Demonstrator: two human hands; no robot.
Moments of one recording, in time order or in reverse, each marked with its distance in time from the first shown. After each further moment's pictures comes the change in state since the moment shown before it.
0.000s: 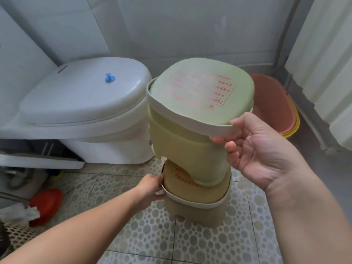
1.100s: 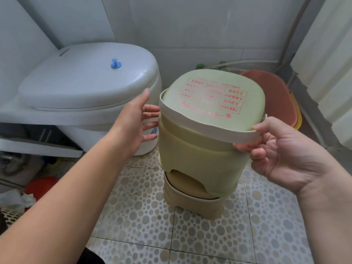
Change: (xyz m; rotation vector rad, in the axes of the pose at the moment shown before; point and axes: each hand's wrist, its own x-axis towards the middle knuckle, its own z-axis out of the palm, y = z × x) left_hand -0.114 0.141 -0.021 -0.109 -0.017 0.392; right_hand -0.005 0.006 -0.023 -0.139 0.080 0.068
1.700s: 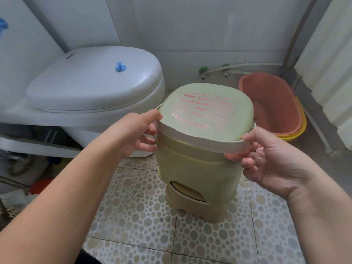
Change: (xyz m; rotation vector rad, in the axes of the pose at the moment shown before) left_hand -0.003 0.004 -0.013 0.315 0.015 -0.102; right_hand 0.007 0.012 0.007 -0.053 -0.069 0.023
